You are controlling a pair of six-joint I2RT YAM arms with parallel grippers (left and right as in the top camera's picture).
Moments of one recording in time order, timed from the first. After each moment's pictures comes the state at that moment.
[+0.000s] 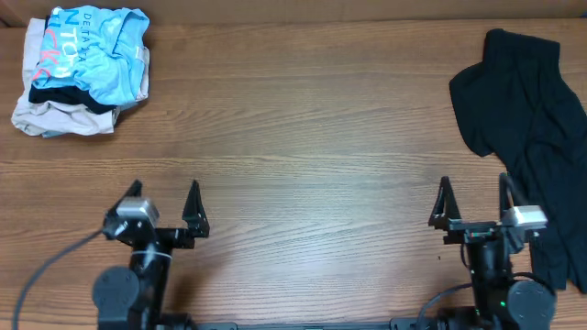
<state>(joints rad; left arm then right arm) 0.02 0.20 0.37 -0.23 0.09 -0.17 0.03 0.08 0.32 -0.11 -0.03 0.13</state>
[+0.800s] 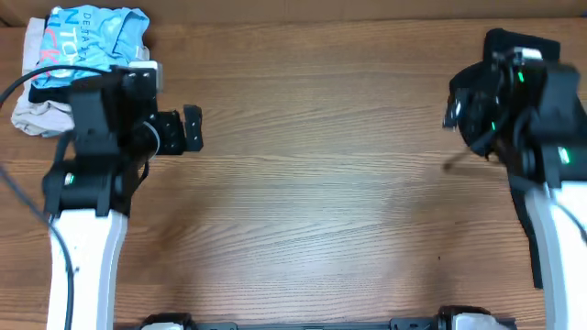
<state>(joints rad) 0.02 1.26 1.32 -0.82 0.15 -0.04 -0.05 1.35 1.39 -0.84 0.03 0.10</state>
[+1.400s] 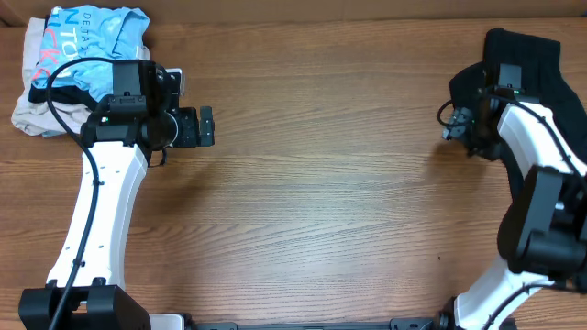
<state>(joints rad) 0.02 1.54 1.32 -0.82 0.15 -0.04 -0.22 1.96 1.39 -0.80 0.04 0.32</state>
